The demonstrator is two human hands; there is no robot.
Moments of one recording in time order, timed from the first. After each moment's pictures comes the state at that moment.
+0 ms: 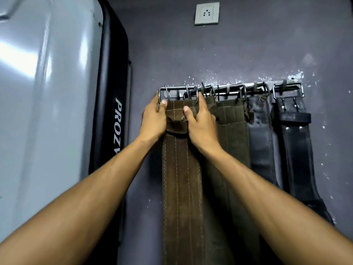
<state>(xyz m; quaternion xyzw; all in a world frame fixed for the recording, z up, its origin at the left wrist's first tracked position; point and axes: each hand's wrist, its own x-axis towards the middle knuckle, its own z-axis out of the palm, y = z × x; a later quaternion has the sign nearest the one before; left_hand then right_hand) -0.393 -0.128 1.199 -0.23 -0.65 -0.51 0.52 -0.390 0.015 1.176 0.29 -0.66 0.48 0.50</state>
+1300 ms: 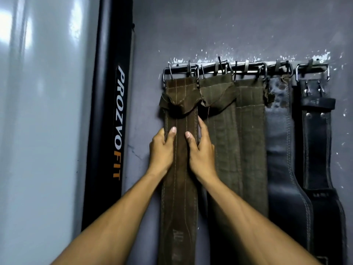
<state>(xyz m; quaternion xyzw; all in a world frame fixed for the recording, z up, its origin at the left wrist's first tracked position) -0.456 -0.133 1.071 -0.20 -0.62 -0.62 0.43 -0.462 -0.016 1.061 0.32 -0.63 0.54 0.45</state>
